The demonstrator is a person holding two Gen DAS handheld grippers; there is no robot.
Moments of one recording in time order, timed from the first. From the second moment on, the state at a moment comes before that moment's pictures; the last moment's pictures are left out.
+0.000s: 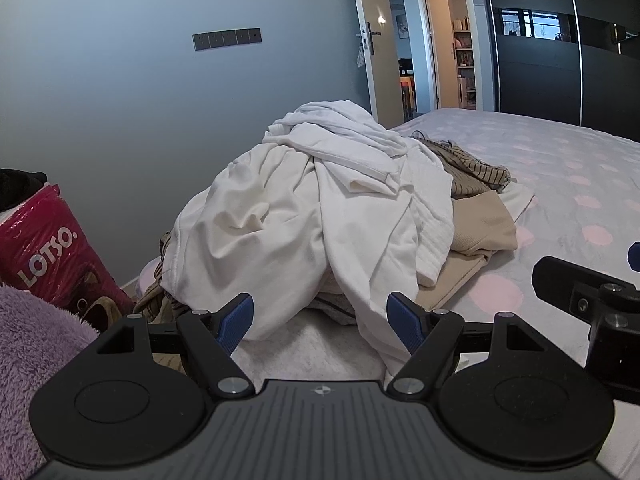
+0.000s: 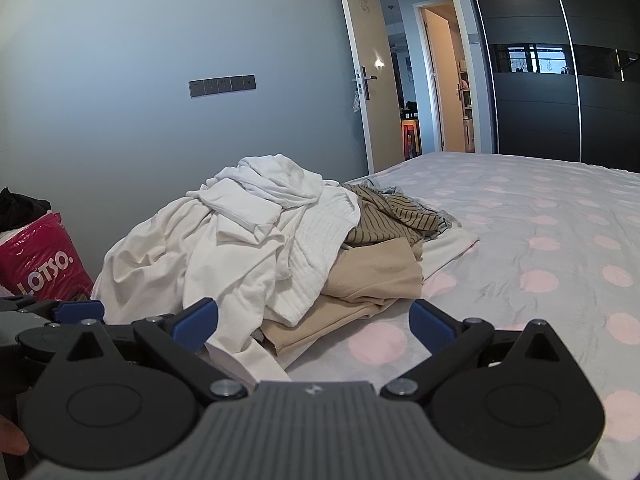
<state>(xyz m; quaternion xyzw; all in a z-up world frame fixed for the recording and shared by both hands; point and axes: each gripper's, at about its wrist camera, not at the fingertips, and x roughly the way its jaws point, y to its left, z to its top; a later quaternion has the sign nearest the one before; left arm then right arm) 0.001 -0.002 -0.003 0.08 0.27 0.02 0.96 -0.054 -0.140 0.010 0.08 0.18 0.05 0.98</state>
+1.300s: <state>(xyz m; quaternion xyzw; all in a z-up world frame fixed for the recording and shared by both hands) 0.004 0.001 -0.006 0.07 0.28 0.01 0.96 -0.050 -0.138 0.002 0.07 0.20 0.04 0.98</state>
